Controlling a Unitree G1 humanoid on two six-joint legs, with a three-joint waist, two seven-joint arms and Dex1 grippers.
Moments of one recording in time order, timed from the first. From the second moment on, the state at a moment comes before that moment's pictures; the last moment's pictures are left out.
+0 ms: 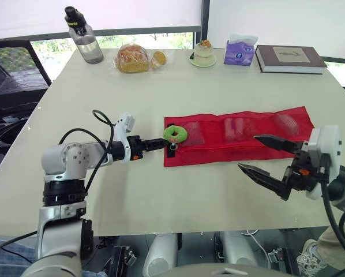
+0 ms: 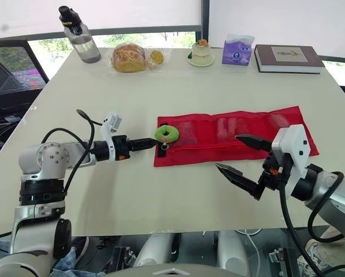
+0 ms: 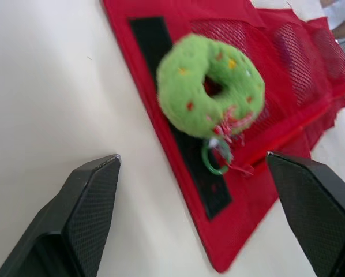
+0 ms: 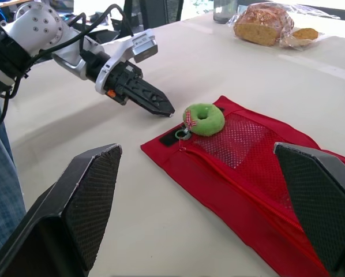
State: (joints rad) left arm -0.60 0.57 0.23 0.15 -0.73 1.32 -0.55; right arm 0.07 -0.83 -0.34 -0.88 1.06 0.73 0.48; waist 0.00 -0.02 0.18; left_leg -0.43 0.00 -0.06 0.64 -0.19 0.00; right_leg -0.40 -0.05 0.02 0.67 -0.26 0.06
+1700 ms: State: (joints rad) left arm -0.71 0.56 -0.04 0.52 -0.65 1.28 -1.13; right arm 0.06 -0.79 -0.26 -0.92 0.99 0.69 0.41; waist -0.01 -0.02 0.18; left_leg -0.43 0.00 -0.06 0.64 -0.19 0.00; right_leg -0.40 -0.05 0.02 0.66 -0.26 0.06
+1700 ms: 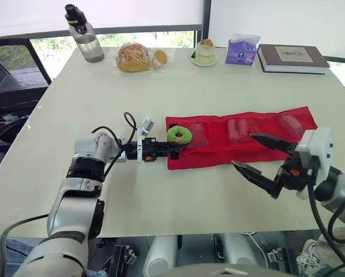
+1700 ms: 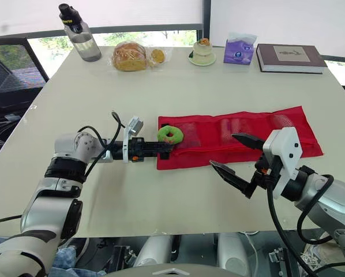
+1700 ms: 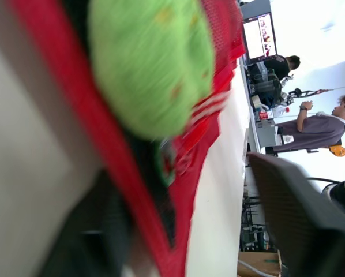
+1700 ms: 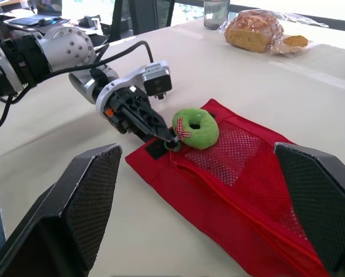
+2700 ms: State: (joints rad) left arm -0.68 0.55 -0.04 0.45 -0.62 1.17 -1.12; right arm -0.60 -0.44 0.23 -0.38 0.72 0.97 0.23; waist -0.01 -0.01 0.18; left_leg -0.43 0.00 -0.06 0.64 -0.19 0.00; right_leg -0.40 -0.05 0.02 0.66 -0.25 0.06
